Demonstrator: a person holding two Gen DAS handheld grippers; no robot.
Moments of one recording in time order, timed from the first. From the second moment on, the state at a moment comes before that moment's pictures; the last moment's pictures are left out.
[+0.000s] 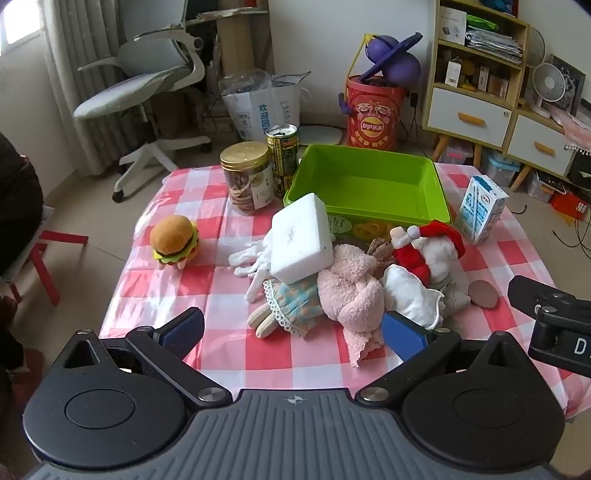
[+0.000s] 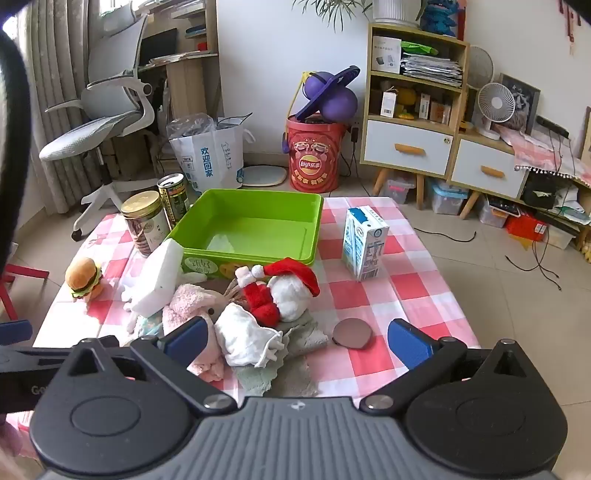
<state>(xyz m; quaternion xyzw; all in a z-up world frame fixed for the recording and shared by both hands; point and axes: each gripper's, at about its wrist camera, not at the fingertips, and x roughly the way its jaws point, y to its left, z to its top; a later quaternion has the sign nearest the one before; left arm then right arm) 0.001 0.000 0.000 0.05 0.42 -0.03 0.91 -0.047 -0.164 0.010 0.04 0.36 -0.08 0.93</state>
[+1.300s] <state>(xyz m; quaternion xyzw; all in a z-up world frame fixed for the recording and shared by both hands) 0.001 0.003 0.000 0.05 0.41 -0.02 0.91 -0.046 -0.162 0.010 0.04 0.37 -0.07 0.93</state>
